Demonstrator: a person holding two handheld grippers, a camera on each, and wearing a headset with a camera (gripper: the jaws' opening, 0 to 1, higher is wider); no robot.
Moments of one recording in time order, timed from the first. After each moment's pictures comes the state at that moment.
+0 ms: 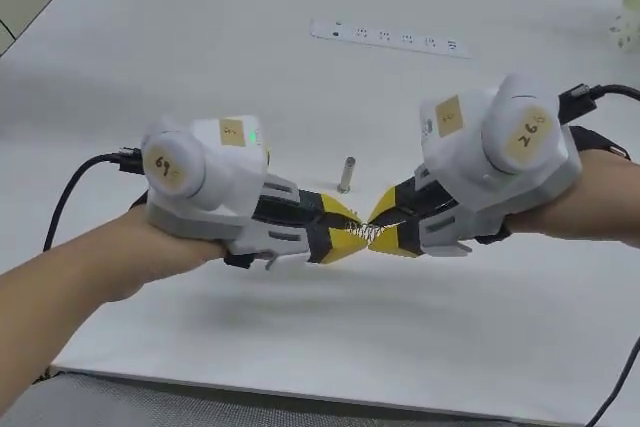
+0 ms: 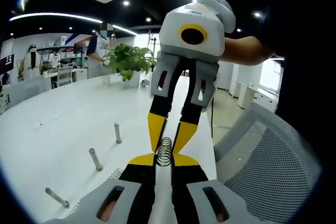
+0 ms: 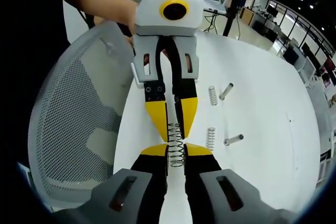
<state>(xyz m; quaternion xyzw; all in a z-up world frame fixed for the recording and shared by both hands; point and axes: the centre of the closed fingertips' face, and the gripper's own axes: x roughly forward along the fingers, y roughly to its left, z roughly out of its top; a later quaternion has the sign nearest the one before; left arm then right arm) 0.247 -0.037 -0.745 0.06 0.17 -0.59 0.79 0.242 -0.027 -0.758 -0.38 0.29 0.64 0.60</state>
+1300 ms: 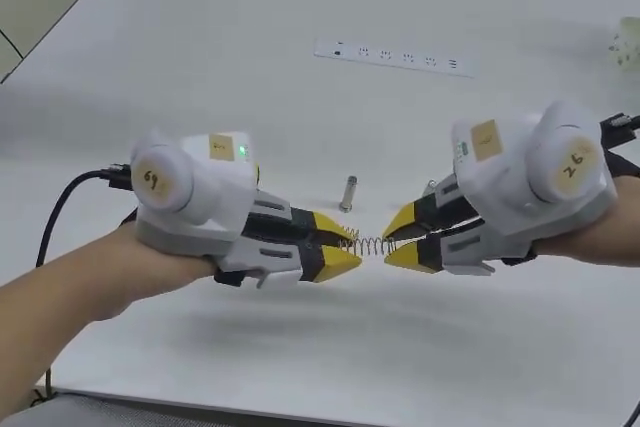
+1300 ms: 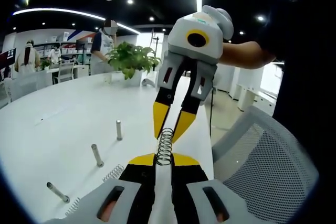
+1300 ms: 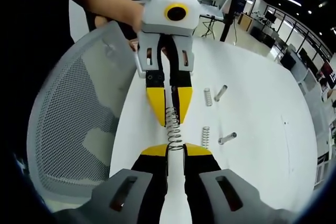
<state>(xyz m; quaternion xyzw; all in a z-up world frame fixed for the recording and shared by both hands) 0.246 -0.029 -0.742 0.05 0.18 -0.58 0.79 0.247 -0.037 -0.748 -0.37 0.26 0.65 0.61</state>
